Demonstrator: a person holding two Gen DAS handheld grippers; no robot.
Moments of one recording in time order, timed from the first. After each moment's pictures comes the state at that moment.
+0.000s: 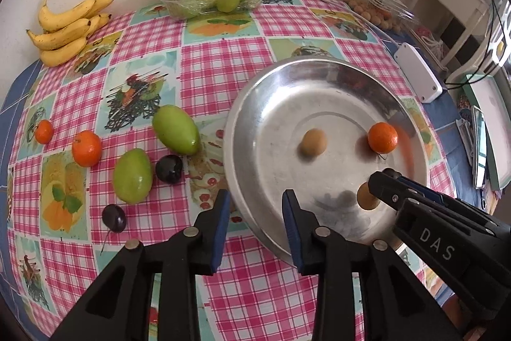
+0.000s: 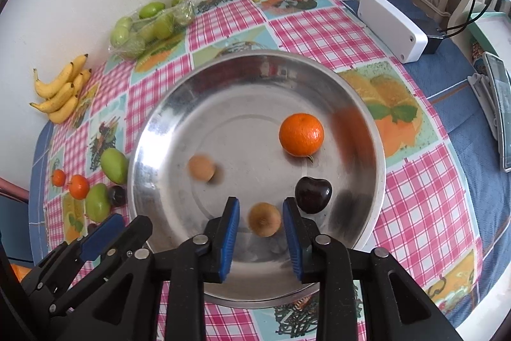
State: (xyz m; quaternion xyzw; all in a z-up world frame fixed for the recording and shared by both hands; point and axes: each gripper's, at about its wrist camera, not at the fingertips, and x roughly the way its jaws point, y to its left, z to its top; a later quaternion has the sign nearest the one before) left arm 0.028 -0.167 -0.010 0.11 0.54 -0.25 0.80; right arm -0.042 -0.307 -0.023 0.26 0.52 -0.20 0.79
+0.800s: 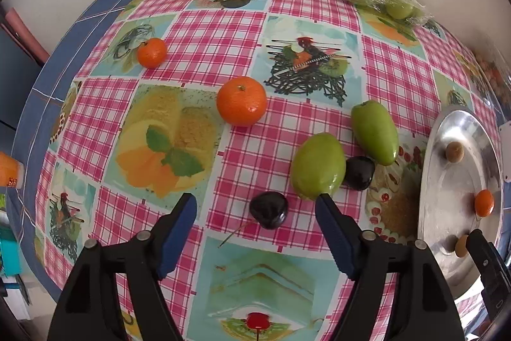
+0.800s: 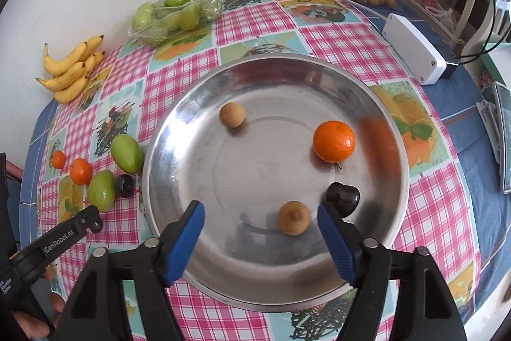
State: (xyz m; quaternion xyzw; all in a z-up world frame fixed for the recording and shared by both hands) left arm 0.087 -0.055 -0.041 0.05 0.59 -0.04 0.80; right arm -0.026 -0.283 -0.022 0.21 0.52 -0.19 0.81
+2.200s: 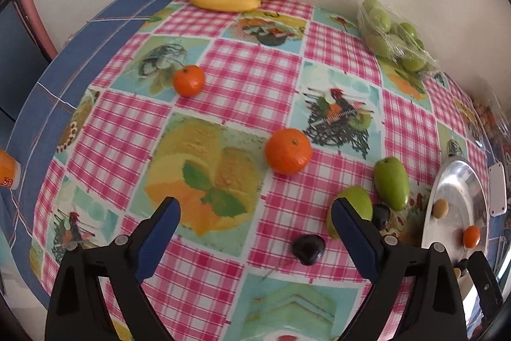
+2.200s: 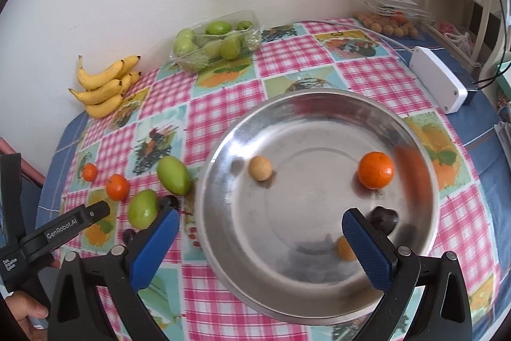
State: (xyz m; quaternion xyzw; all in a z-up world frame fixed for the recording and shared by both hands) left arm 0.106 -0.016 -0.028 0.00 0.53 -0.02 0.84; right arm -0.017 -0.259 -0.003 0.21 0.45 -0.14 0.86
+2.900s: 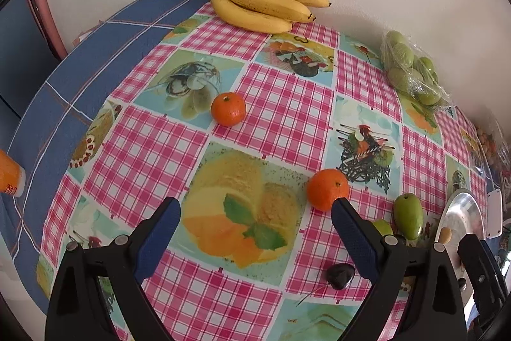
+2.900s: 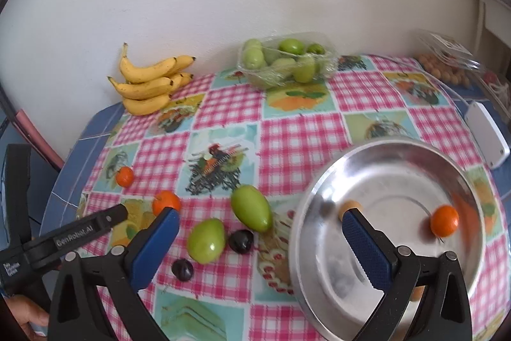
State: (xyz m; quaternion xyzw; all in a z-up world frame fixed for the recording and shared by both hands) left arm 0.130 0.028 -0.015 -0.03 0.51 -0.01 0.86; right arm 0.042 -0.193 0.013 0.16 0.41 -0.07 0.89
